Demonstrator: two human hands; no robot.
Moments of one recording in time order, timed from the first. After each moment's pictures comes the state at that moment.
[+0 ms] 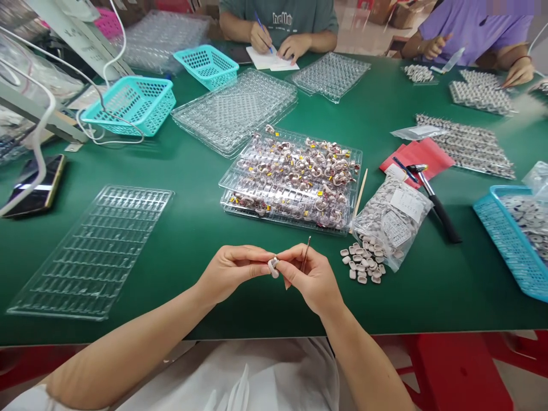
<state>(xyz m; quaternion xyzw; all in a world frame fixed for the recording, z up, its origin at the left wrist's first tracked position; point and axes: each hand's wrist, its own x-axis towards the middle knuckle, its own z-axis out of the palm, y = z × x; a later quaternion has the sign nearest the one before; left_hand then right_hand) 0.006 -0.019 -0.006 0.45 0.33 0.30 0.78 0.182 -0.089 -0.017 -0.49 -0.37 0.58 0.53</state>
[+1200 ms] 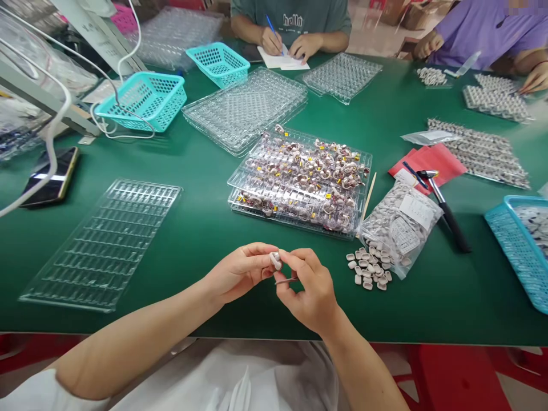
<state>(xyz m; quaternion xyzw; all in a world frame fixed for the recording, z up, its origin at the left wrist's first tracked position) 0.010 -0.015 -0.011 0.20 0.36 0.23 0.88 0.173 -0.094 -0.014 -0.54 -0.68 0.16 0.46</state>
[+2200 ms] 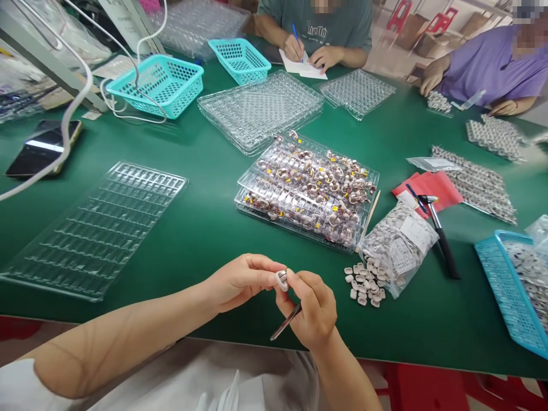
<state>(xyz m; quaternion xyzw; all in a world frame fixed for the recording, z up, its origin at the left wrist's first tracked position) 0.009 -0.019 -0.003 0.21 0.33 0.20 0.90 0.168 -0.101 -0.011 -0.56 -0.71 -0.03 0.42</state>
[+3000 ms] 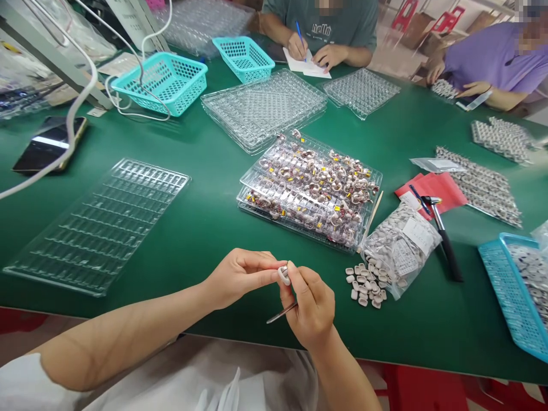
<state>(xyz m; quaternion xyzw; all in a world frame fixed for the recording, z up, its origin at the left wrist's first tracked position) 0.006 -0.023 -0.001 0.46 0.35 0.31 0.76 0.167 -0.099 -0.017 -0.57 -0.72 -0.06 0.39</state>
